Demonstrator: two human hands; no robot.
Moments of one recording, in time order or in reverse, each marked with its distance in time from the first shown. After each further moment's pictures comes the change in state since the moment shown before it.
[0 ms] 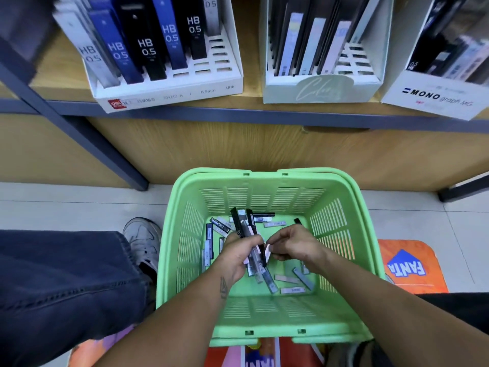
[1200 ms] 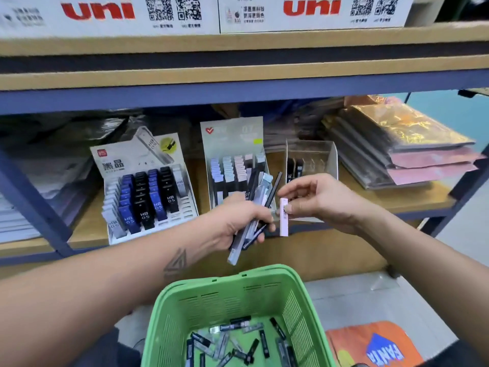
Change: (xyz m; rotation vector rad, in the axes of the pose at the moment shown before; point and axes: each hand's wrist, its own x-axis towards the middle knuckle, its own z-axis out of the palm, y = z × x) left_hand -0.257 0.240 0.119 0.534 -0.383 0.620; right_hand -0.223 -0.226 -0.151 -0.031 0.094 -0.849
